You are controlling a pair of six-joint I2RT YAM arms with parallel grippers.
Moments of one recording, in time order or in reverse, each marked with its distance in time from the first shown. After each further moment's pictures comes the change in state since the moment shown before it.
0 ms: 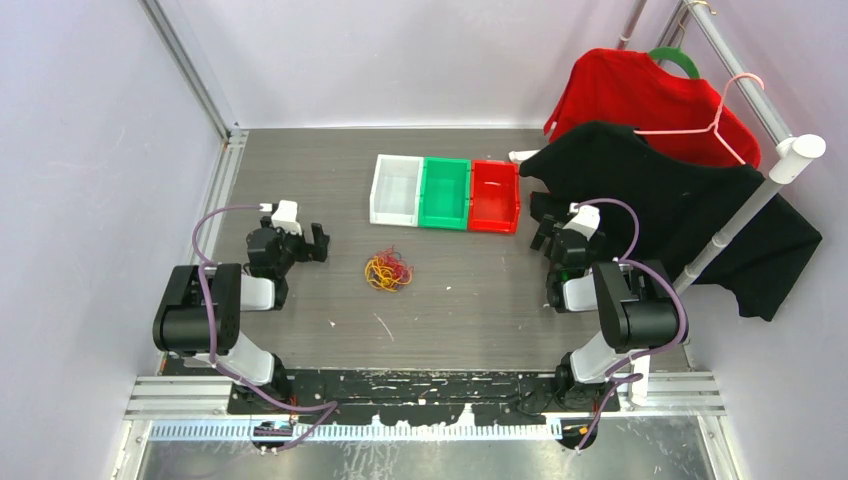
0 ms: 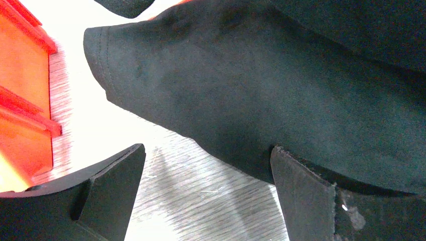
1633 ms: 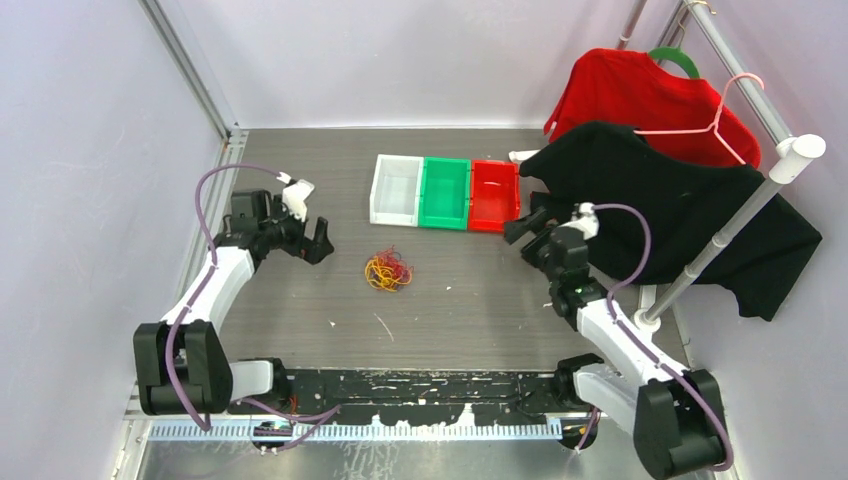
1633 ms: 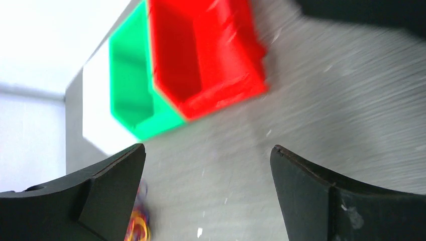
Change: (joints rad) left arm -0.002 -0.310 0.438 -1.188 0.278 0.327; right arm 0.106 -0.593 0.106 -0.735 -0.291 0.688
